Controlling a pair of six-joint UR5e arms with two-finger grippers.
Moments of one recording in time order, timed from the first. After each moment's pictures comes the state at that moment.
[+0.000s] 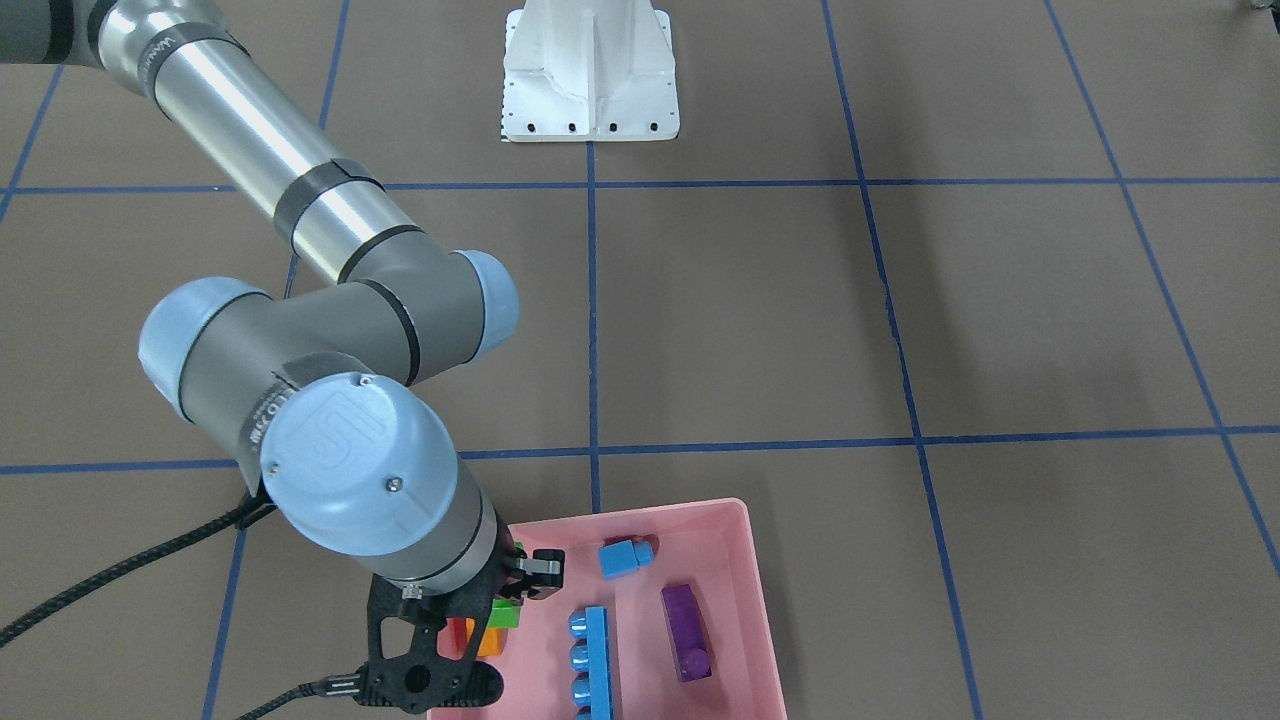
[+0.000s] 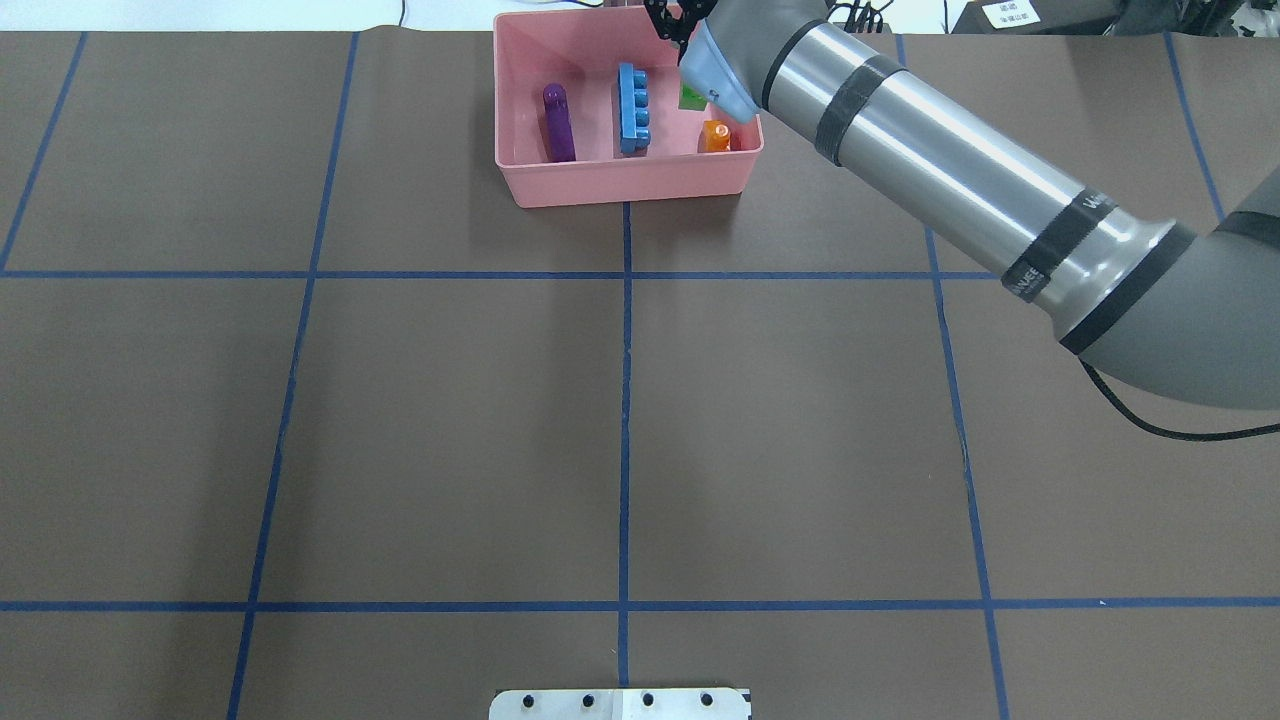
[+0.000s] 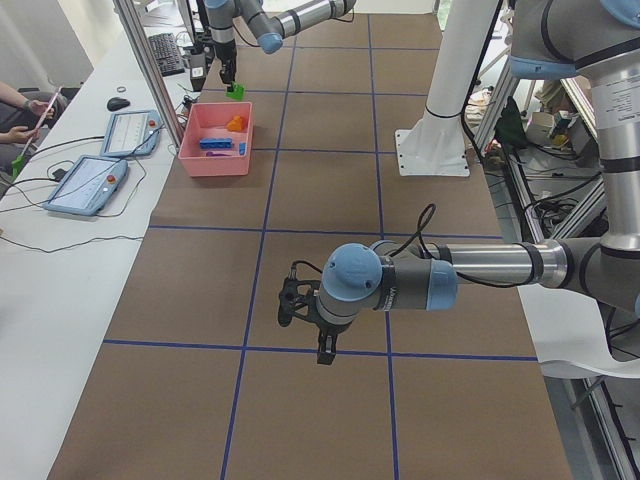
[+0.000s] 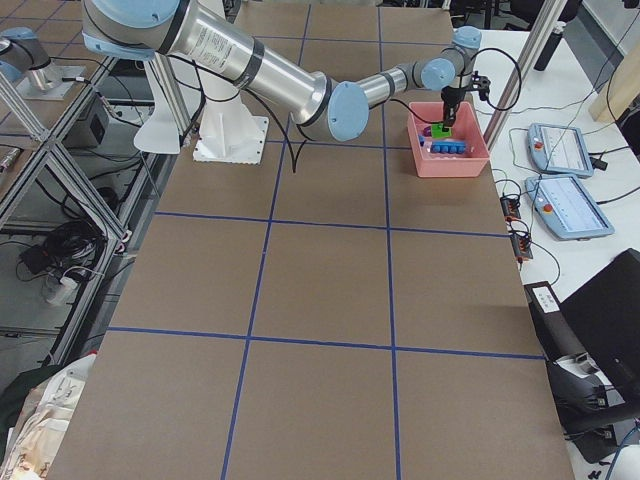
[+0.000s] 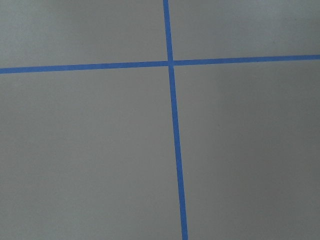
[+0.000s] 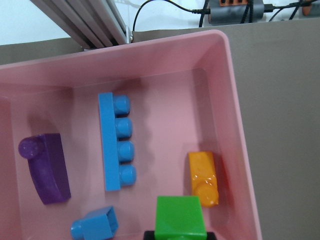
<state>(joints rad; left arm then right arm) -1.73 -1.28 -1.86 -1.62 -2.46 0.14 0.93 -0.31 0.69 -1.29 2.12 0.95</state>
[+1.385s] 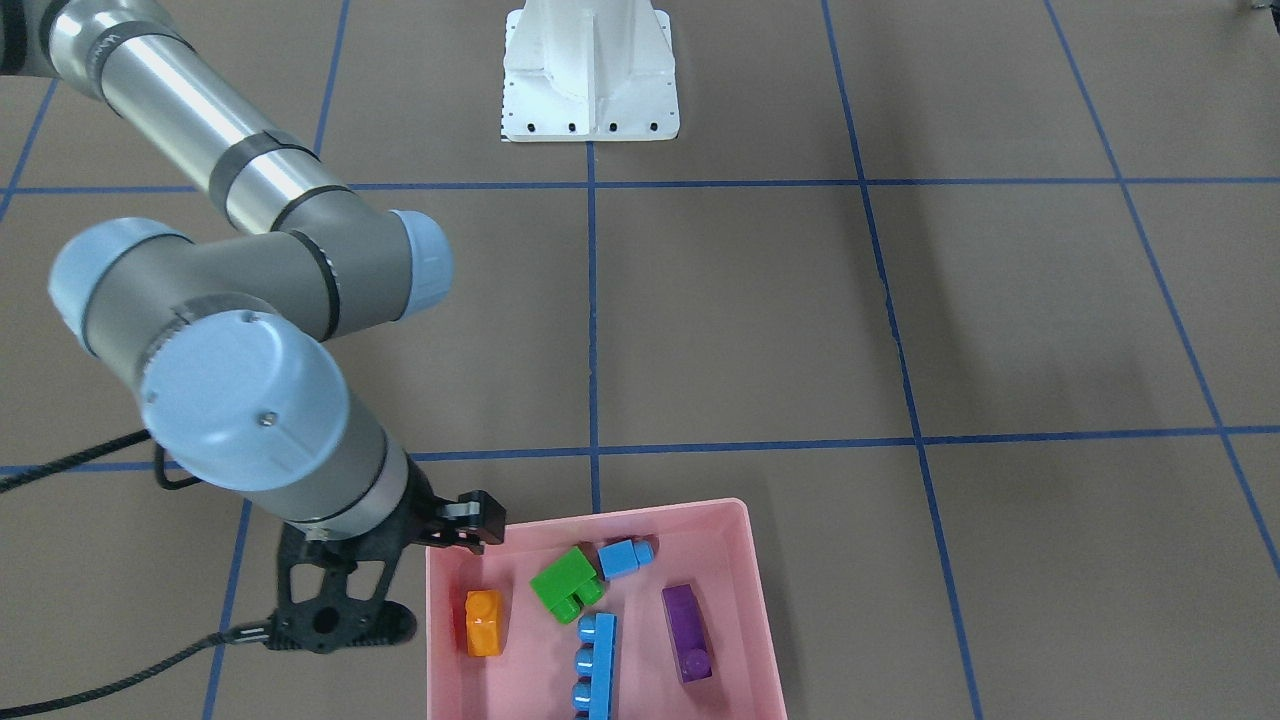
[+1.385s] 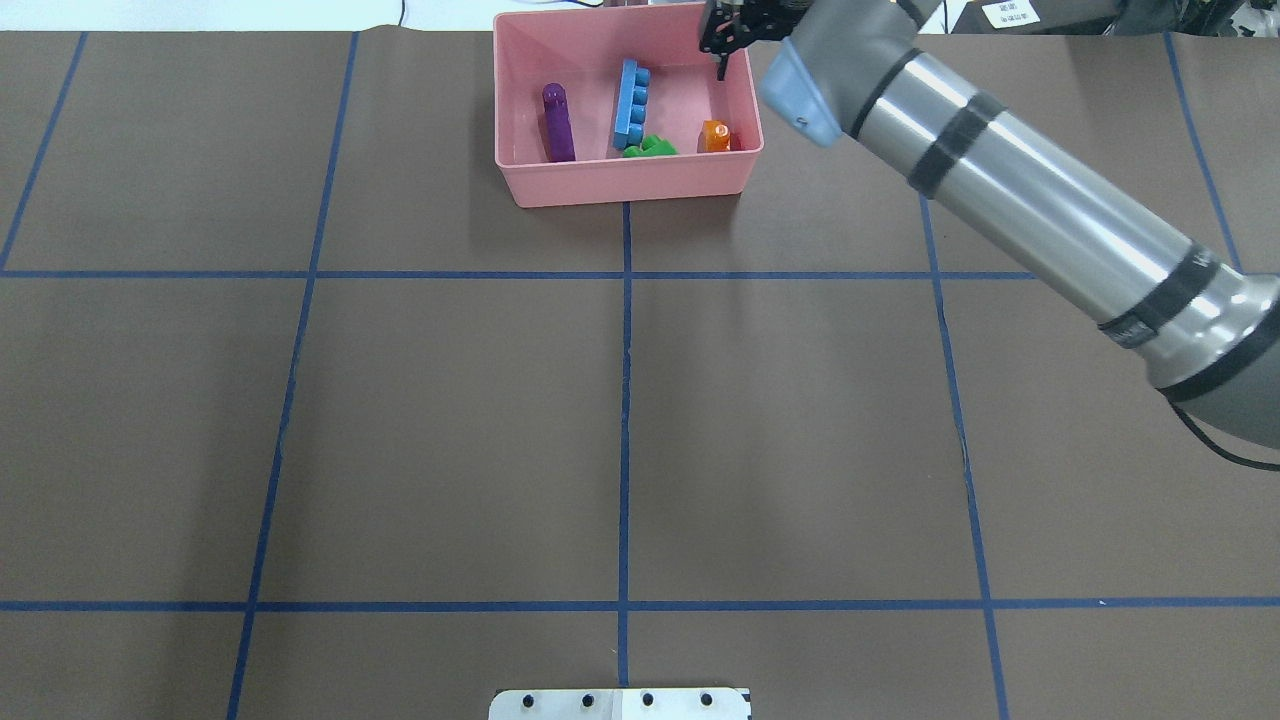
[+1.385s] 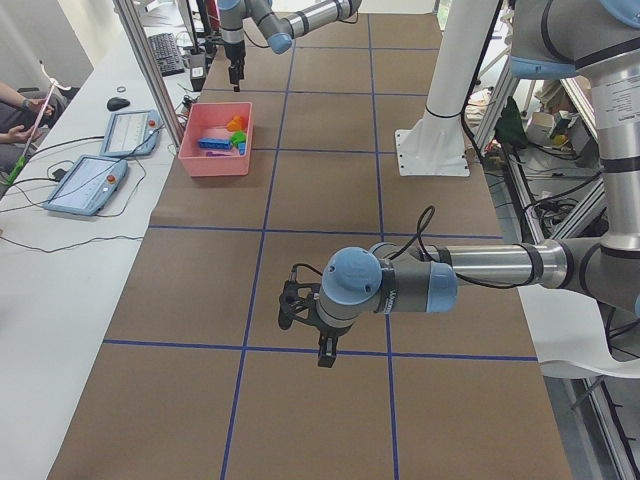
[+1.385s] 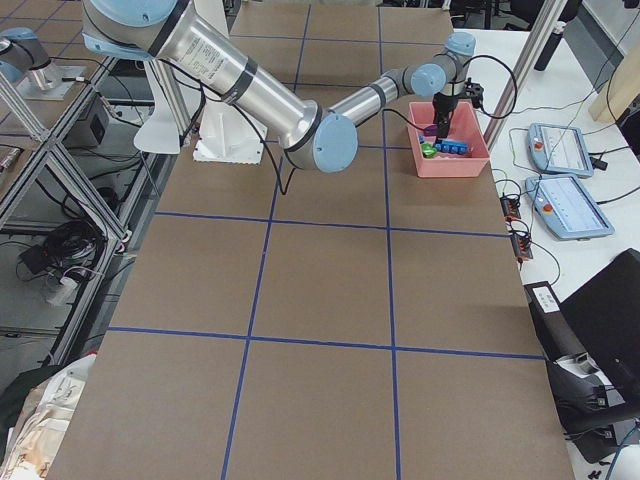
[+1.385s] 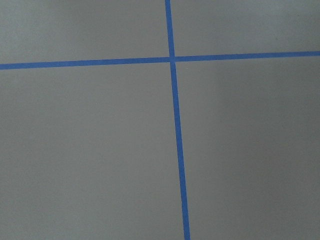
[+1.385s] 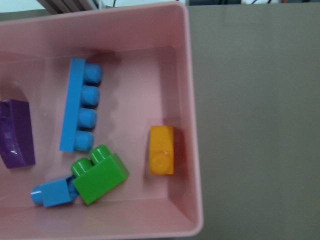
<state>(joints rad) -1.72 -1.28 -1.85 -1.62 -2.45 0.15 1.00 -0.58 1.12 -1.52 2.20 0.80</state>
